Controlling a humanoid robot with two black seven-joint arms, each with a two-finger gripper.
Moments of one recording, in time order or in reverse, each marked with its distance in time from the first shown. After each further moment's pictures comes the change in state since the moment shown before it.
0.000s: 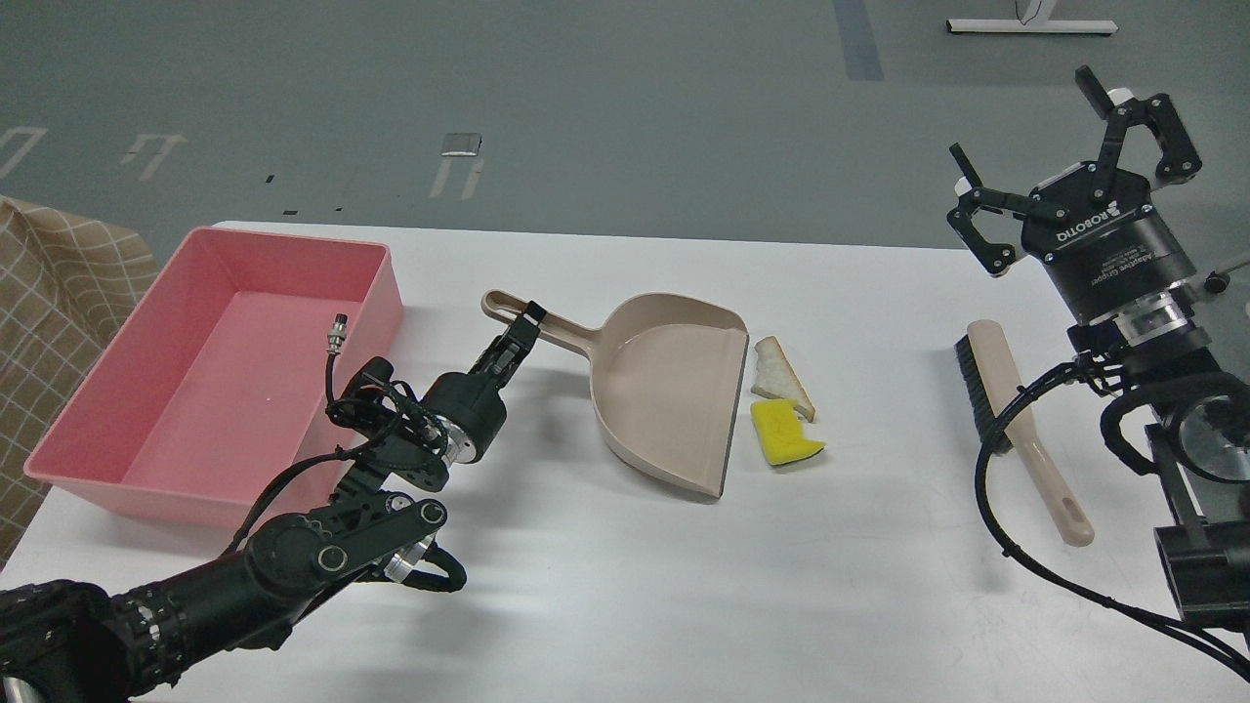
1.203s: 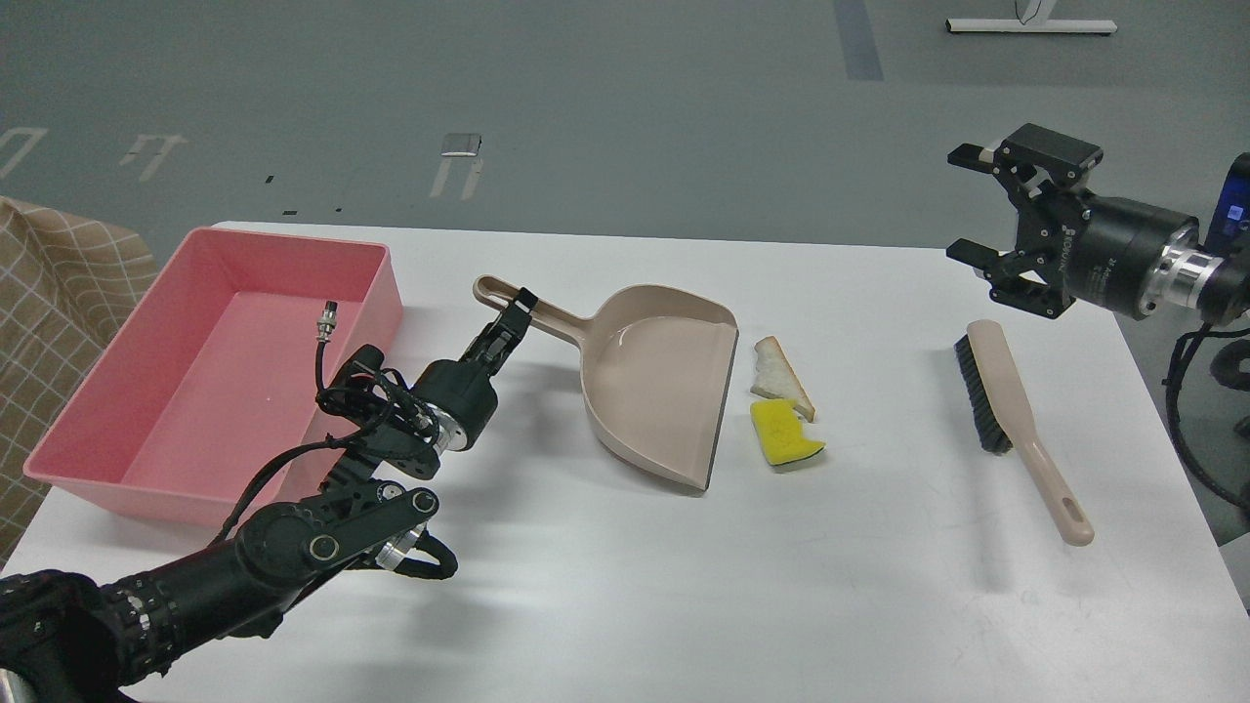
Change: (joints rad) left arm -0.017 0.024 0.000 -0.001 0.003 0.008 0.001; right arm 0.328 -0.510 -0.600 0.017 -0.519 0.000 0.000
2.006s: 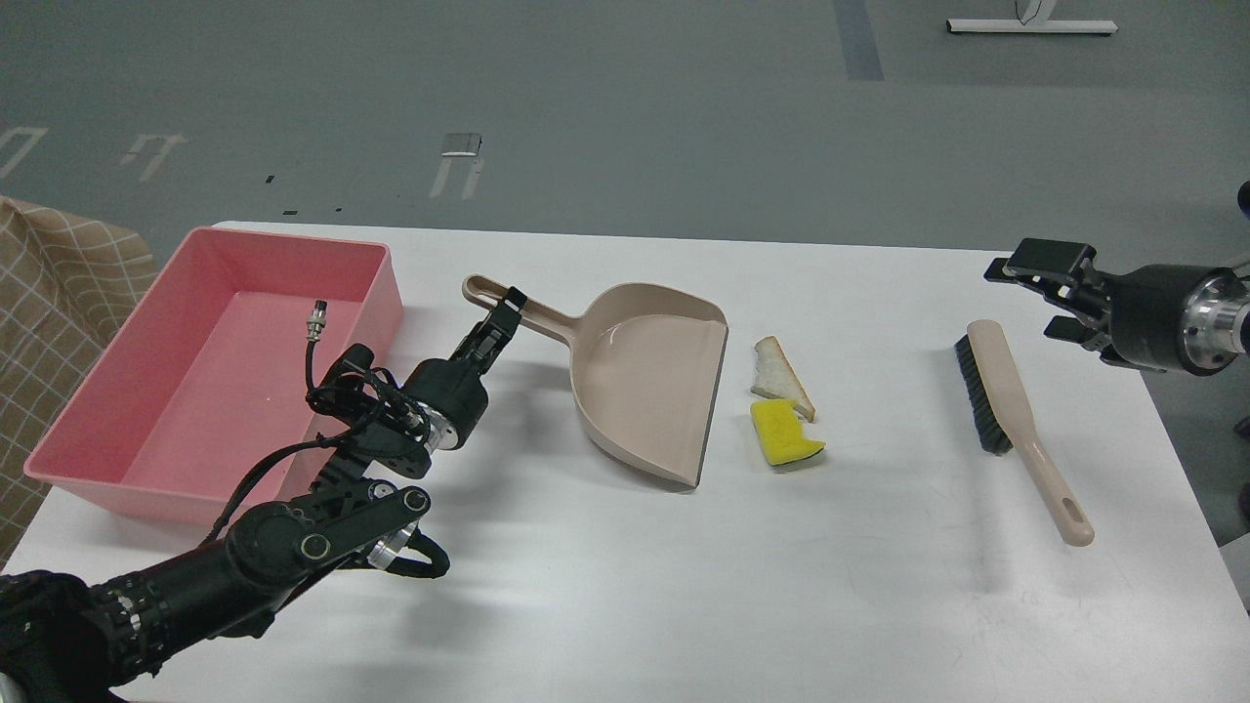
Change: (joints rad) left arm 0.004 0.015 -0.002 -0.004 -0.006 0.000 0.005; right arm -0.001 -0.149 -0.150 0.103 -0.327 0.000 -0.145
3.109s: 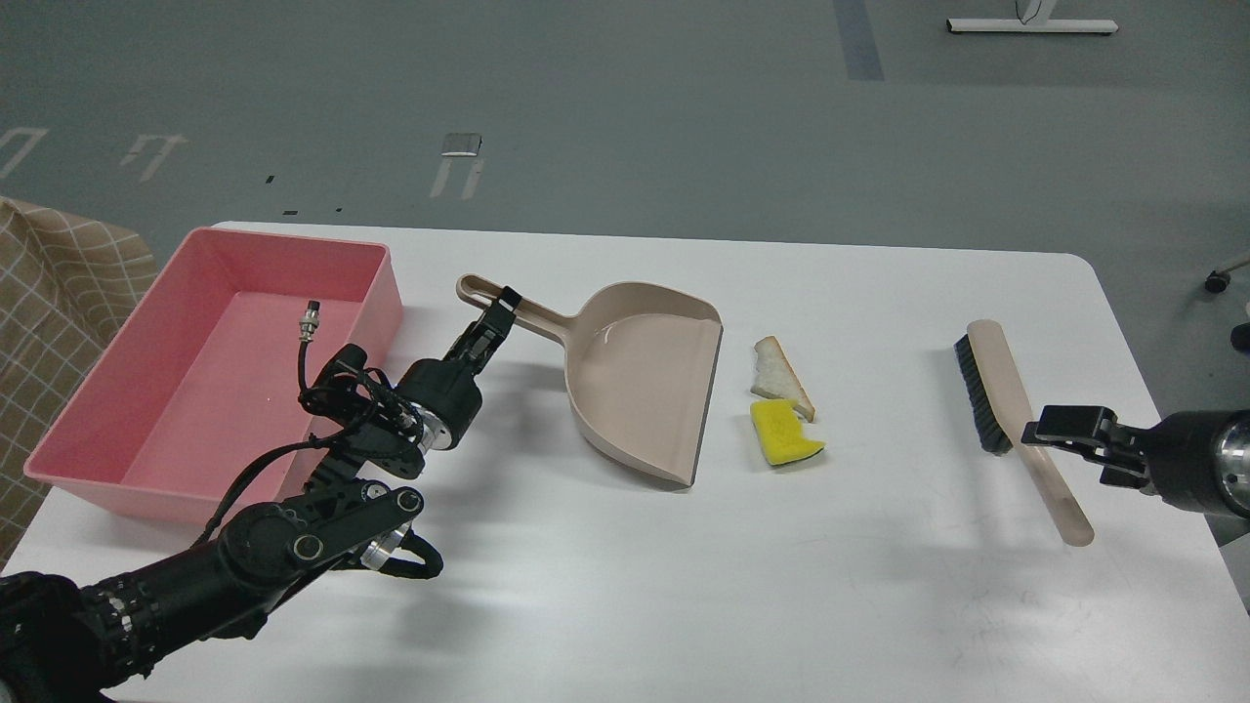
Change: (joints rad) left arm 0.002 0.015 0.000 -0.008 -0.002 0.000 -0.006; right arm -0.134 -0.164 -0.163 0.165 -0.061 0.000 0.003
